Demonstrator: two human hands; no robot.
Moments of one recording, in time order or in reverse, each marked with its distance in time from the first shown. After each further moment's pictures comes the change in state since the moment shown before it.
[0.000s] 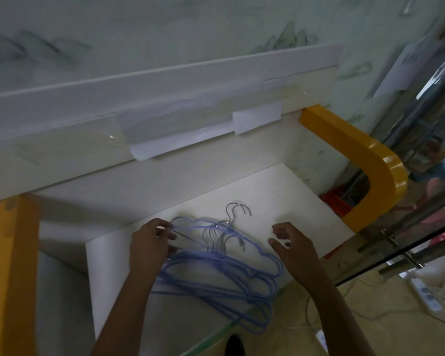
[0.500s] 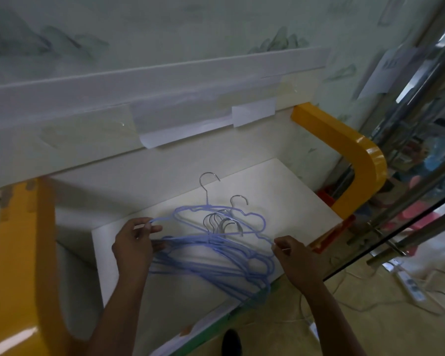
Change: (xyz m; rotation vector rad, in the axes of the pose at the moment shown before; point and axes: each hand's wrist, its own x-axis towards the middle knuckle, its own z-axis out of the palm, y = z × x) left_hand -0.052 -0.005 -0.032 -0.401 0.163 0.054; right_hand -0.053 0.022 0.011 -0.050 0.035 0.116
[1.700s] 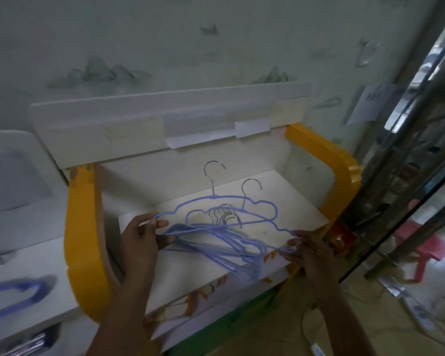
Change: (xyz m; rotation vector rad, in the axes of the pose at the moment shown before) left_hand -0.104 0.045 -0.037 -0.204 0.043 0.095; right_hand -0.083 0.000 -0.053 0.813 0.127 -0.048
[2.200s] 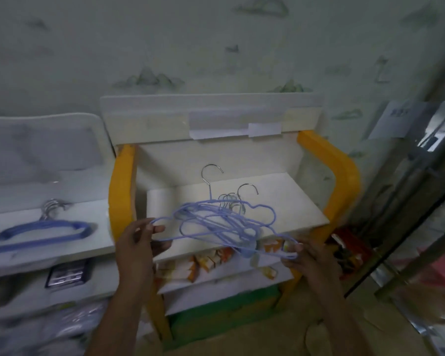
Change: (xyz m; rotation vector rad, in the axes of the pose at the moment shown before) left_hand -0.158 0.025 -0.038 0.001 0.187 0.090; right_hand -0.060 -0.018 -0.067 -0.044 -0.251 -0.017
